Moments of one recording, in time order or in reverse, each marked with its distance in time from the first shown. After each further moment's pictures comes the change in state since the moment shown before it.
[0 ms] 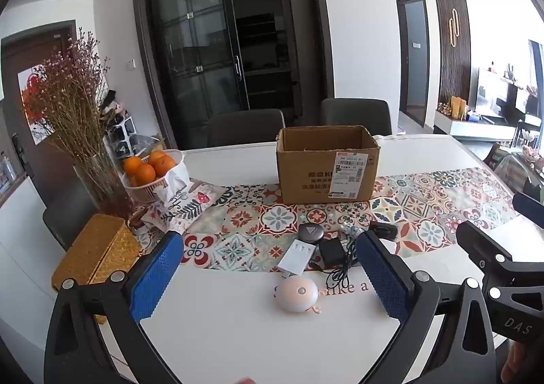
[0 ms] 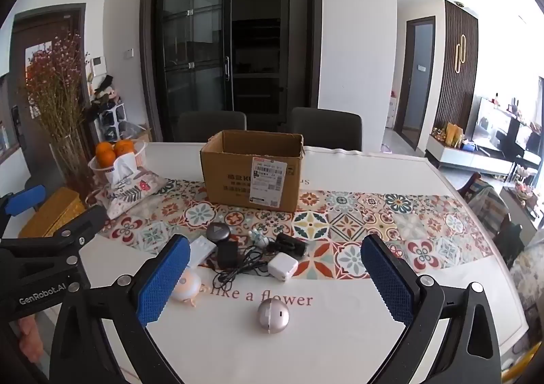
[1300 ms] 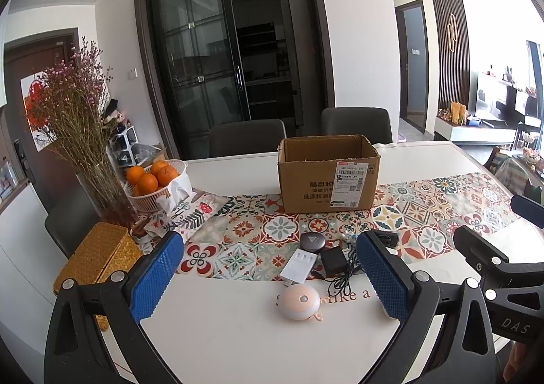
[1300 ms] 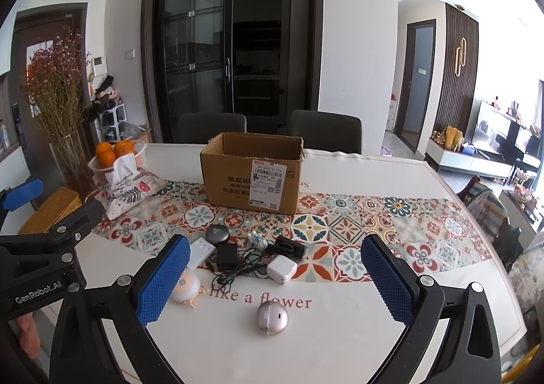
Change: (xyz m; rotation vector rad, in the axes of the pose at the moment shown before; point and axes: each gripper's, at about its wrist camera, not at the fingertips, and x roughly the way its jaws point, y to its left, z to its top) left arm -0.004 0.000 0.003 0.004 -0.032 0.006; right arm 0.000 -0.001 0.004 0.003 0.004 0.007
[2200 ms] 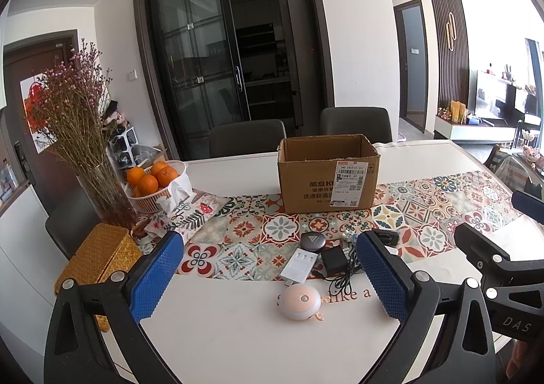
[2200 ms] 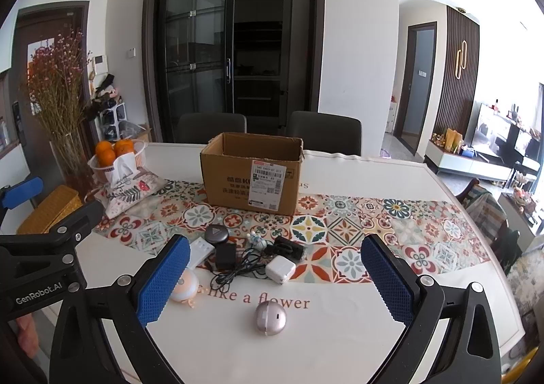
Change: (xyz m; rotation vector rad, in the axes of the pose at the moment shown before) left arm -0.001 -0.002 -0.002 0.008 -0.001 0.002; right arm -0.001 -0.002 0.000 -0.006 -0.005 -0.003
